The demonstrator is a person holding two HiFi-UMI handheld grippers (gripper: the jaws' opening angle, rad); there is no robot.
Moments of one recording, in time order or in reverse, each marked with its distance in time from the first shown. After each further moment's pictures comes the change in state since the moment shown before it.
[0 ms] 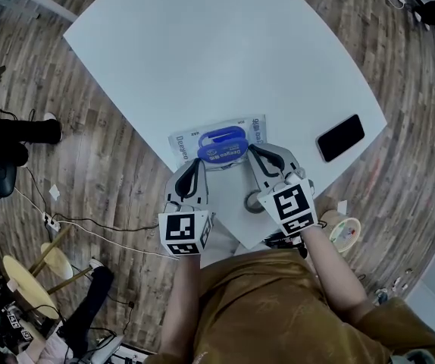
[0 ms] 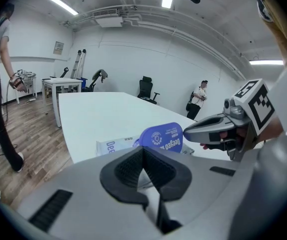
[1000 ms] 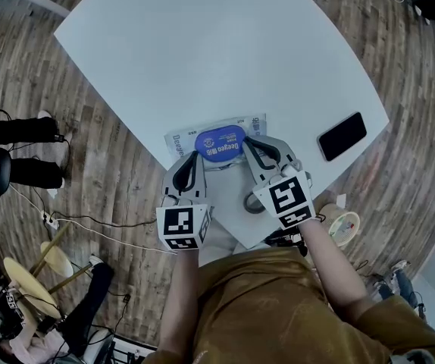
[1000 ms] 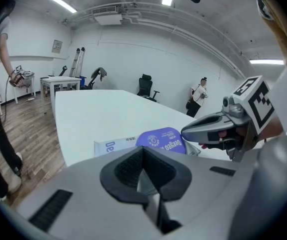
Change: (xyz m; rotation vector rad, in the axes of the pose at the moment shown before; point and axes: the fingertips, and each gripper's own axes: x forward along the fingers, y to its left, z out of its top) left arm 0.019 0.006 -0.002 0.004 0.019 -0.005; right arm 0.020 -0.006 0.000 0.000 0.015 0.012
